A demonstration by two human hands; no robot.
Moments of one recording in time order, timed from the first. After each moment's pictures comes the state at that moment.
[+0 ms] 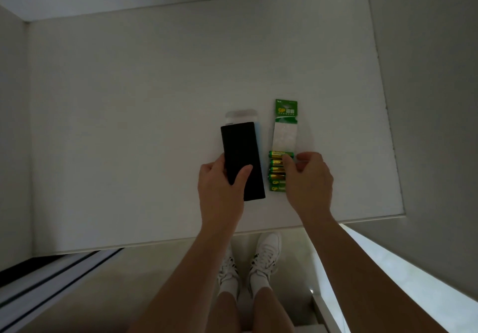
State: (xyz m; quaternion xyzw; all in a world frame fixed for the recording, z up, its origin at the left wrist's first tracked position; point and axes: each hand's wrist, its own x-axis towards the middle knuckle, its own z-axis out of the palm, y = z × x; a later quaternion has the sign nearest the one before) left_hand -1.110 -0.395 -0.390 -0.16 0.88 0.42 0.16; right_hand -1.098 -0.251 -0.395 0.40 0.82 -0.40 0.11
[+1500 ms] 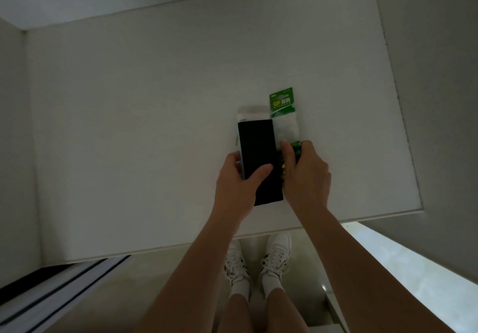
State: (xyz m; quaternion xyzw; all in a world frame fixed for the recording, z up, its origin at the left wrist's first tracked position) left_hand -1.120 -0.385 -0.388 -0.23 0.73 0.58 0.29; right_hand -1.106 -0.263 -0.411 0.33 0.87 -0.36 0.08
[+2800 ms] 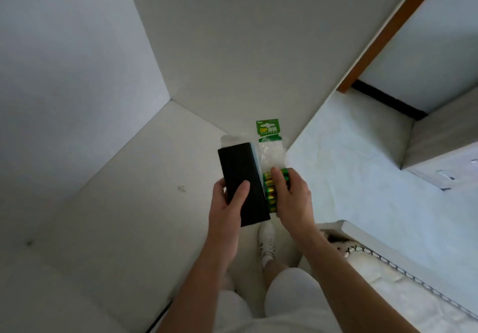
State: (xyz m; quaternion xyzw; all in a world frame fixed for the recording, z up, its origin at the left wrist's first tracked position) left_hand -1.000 -0.431 -0.038 0.05 0.60 0.62 0.50; right_hand -0.902 -0.349 -0.030 0.58 0.62 -0.47 -0.23
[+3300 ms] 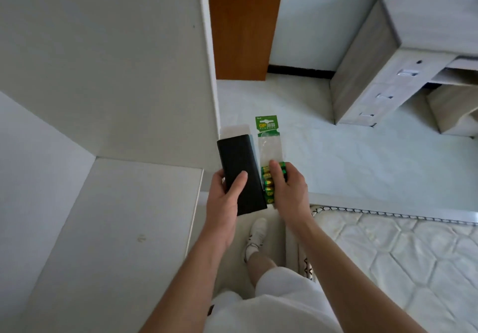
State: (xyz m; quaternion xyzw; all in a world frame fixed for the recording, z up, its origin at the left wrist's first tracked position) left_hand -0.900 -0.356 0.012 0.21 0.57 0.50 0.62; right_hand -0.772 -0.328 0.010 0.69 0.47 -0.42 -0.36
